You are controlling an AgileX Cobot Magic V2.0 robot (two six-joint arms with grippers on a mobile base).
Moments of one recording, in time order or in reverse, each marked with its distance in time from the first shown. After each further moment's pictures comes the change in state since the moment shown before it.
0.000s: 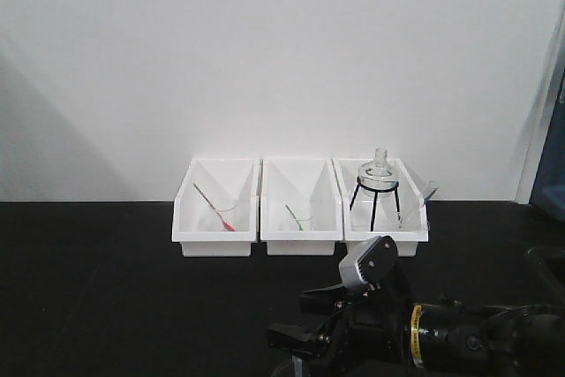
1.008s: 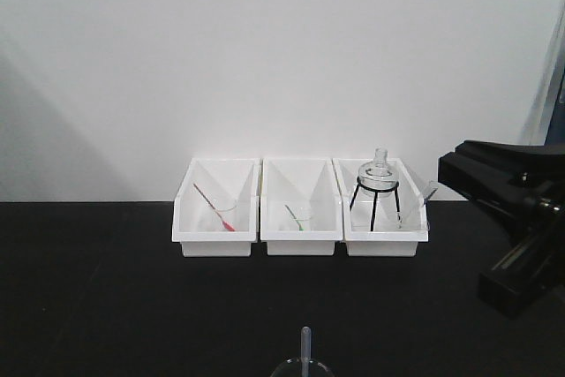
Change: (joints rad) left arm 0.000 0.000 0.000 0.000 0.000 0.000; right arm 0.000 -0.855 0.034 -0.506 0.452 0.542
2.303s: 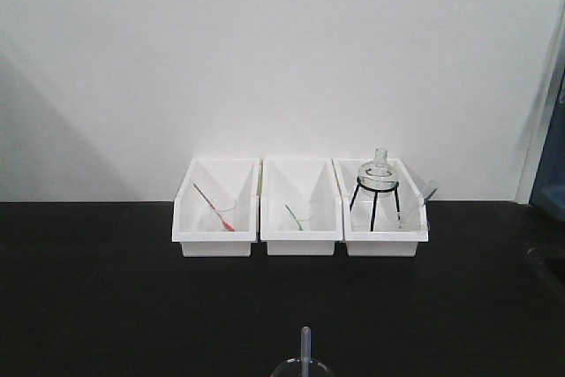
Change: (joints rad) left arm 0.000 0.000 0.000 0.000 0.000 0.000; right arm -0.076 -0.390 0.474 1.512 0.502 -1.343
